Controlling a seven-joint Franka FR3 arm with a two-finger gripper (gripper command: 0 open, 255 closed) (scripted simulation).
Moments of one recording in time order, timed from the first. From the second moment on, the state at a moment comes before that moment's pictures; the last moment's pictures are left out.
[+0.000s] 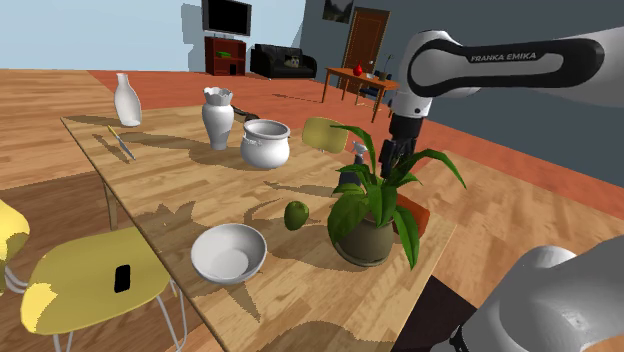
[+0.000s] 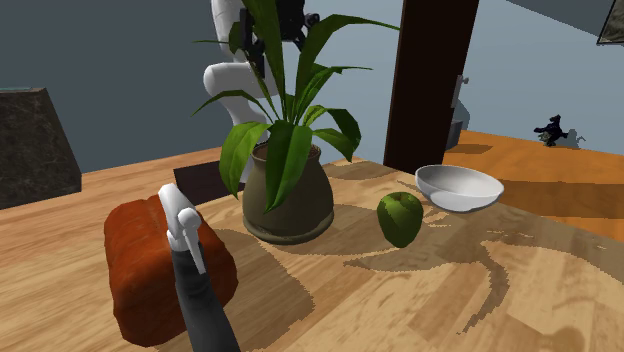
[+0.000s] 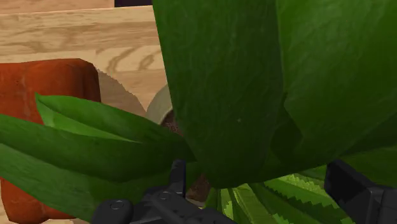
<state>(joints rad) -0.05 -0.45 -0.11 -2.28 -0.03 1.69 -0.17</state>
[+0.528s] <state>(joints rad) -0.08 -0.18 -0.19 -2.07 -0.05 1.77 -0.28</state>
